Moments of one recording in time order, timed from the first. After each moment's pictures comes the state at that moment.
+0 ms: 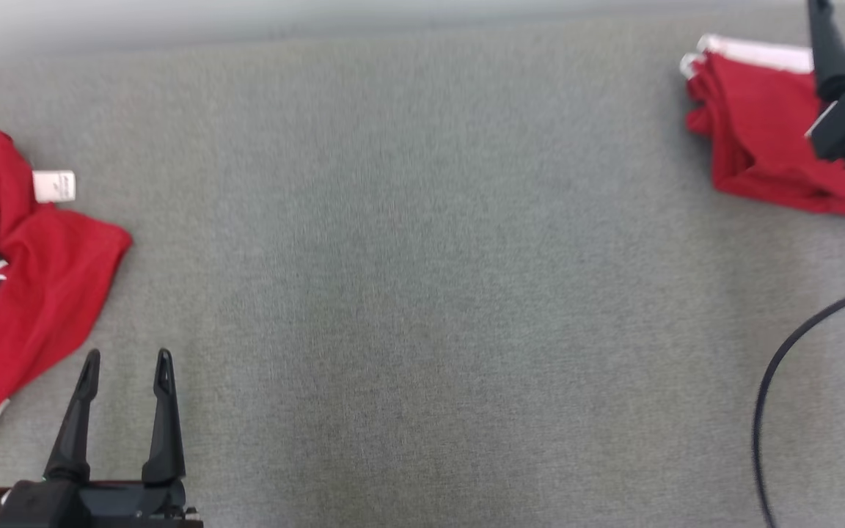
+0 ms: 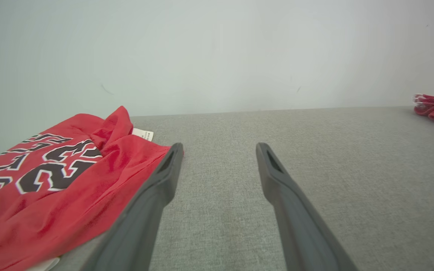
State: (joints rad) left arm -0.08 0.13 0.02 -0.15 -0.10 0.05 -0.26; right arm -1.24 -0.60 1.00 0.94 0.98 0.13 -0.26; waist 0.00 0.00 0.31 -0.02
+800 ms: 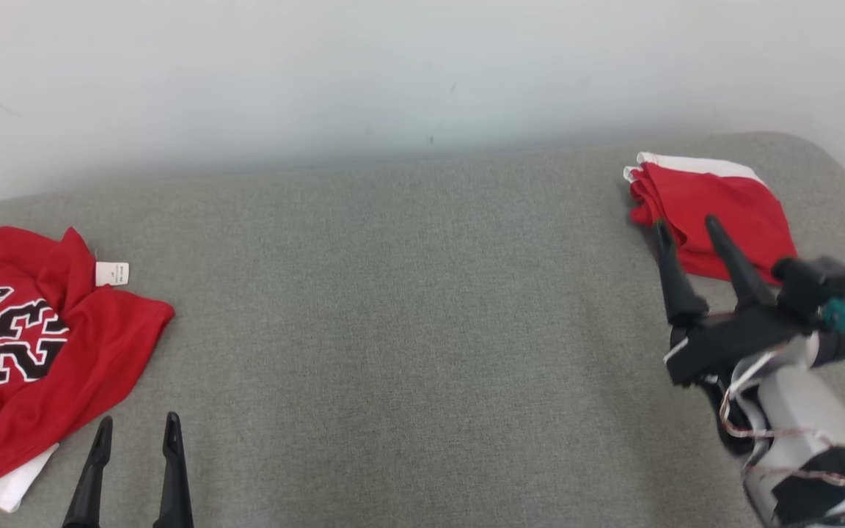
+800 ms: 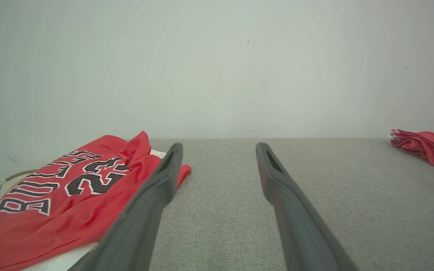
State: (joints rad) left arm 0.03 0.11 0.02 -0.13 -0.12 0.07 -0.26; right arm -0.58 -0.36 0.46 0.48 0.56 0.13 -0.26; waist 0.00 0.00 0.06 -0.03
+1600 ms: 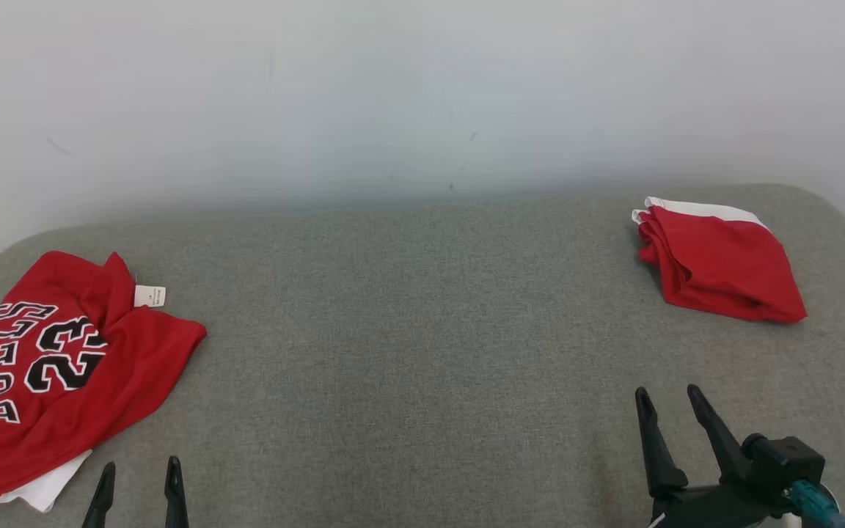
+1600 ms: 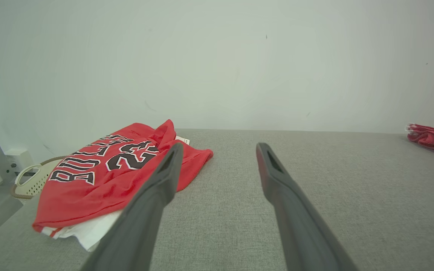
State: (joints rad) left arm 0.09 0.10 0.03 -0.07 -0.11 0.09 -0.26; right arm -0.08 -0.16 0.22 0.16 0.27 0.13 -0.19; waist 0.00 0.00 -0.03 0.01
